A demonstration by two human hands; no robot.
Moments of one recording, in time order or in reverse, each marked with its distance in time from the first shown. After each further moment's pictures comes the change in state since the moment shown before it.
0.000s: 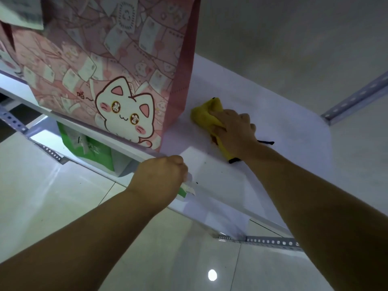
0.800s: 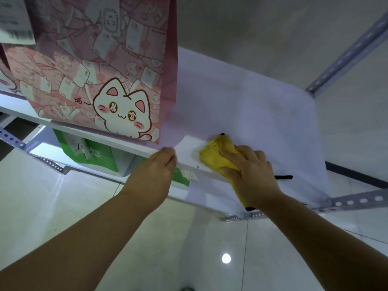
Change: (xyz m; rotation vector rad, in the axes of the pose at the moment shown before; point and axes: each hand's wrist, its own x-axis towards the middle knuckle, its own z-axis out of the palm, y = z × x) left_hand -0.033 -0.007 -0.001 0.051 0.047 0.044; right_hand -0.148 0.005 0.024 -0.049 0.152 0.052
